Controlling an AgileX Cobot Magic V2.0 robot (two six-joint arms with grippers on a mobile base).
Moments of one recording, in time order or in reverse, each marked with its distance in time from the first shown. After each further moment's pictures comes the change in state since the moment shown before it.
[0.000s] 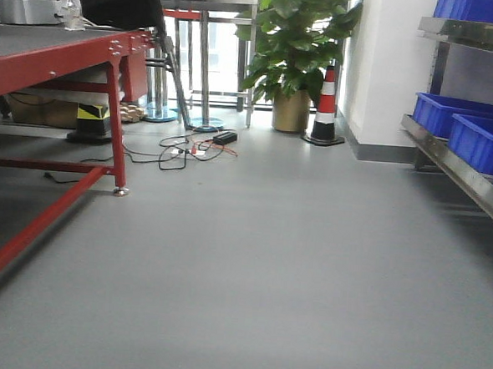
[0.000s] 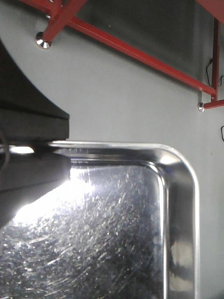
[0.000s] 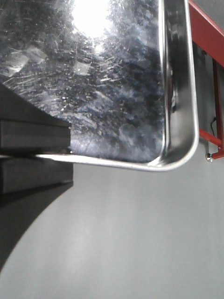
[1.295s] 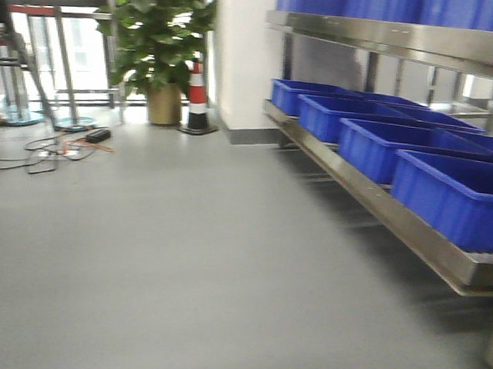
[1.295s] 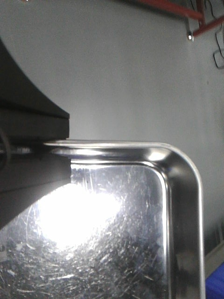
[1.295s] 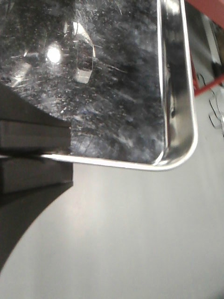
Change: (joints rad) left arm 0.000 0.000 0.000 0.000 0.015 0.000; right arm 0.000 0.002 0.000 -0.004 -0.035 0.000
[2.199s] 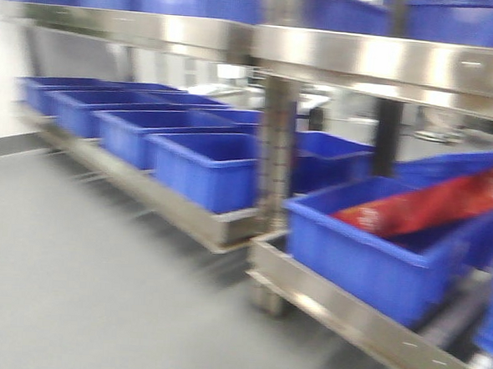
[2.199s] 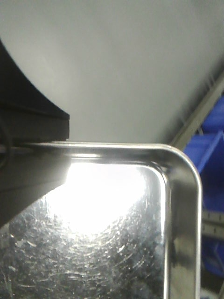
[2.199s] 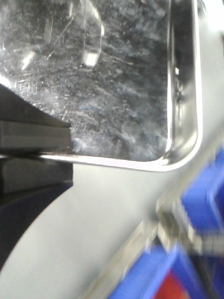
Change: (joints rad) left arm -0.004 0.002 -0.002 0.000 -0.025 0.000; right arm 0.005 0.000 0.000 0.004 0.050 0.000
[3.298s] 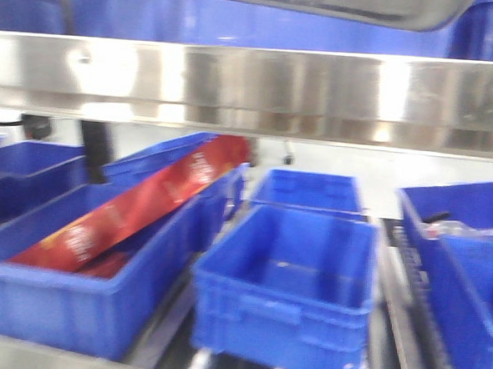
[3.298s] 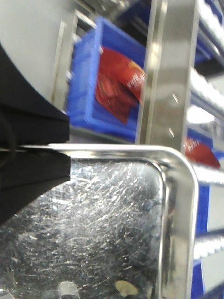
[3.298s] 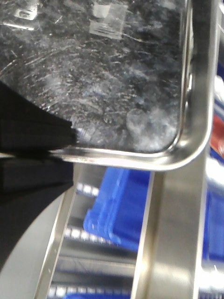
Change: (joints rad) left arm -0.007 0.012 0.000 -0.013 -0.079 0.000; right arm 0.011 0.002 -0.006 0.019 0.183 0.000
